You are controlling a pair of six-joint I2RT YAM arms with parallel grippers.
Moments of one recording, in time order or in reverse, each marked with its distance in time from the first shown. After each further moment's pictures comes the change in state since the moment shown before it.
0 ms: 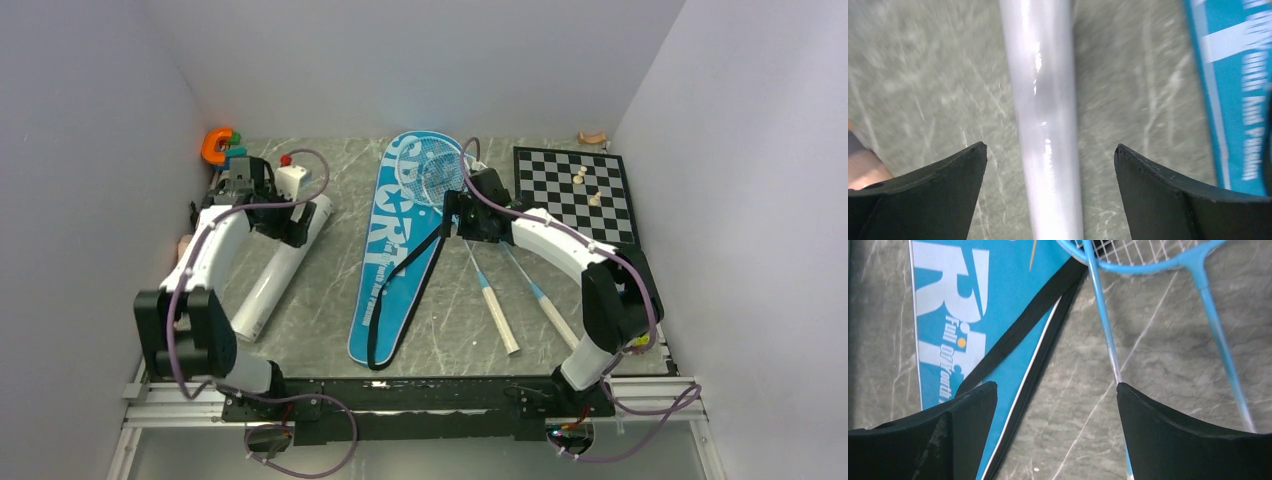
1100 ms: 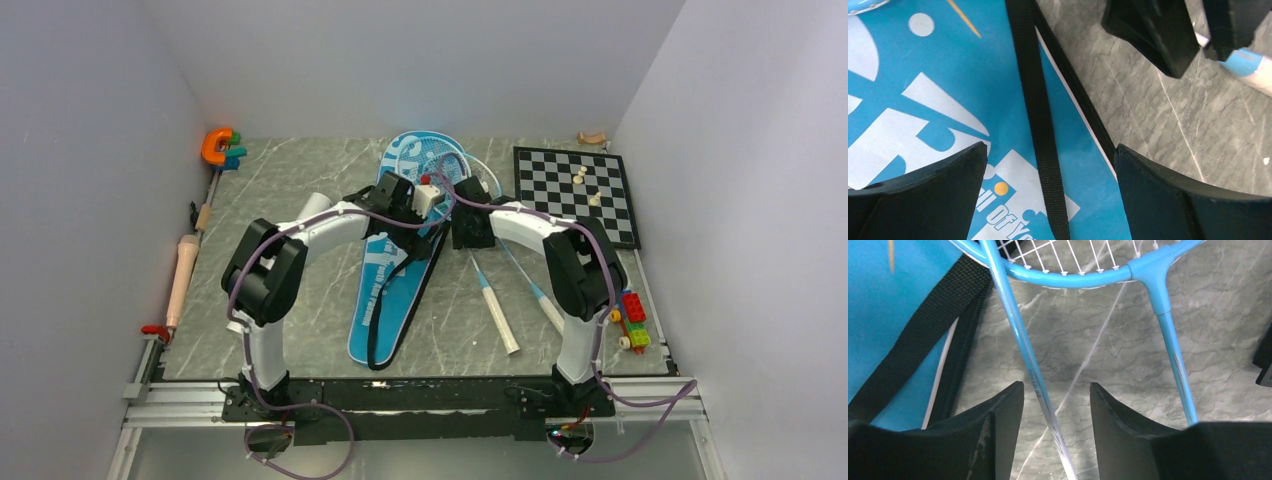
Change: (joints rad) left arm -0.651 0.383 0.186 0.377 0.121 -0.324; right arm -0.008 0.264 0.107 -0.050 0.179 -0.147
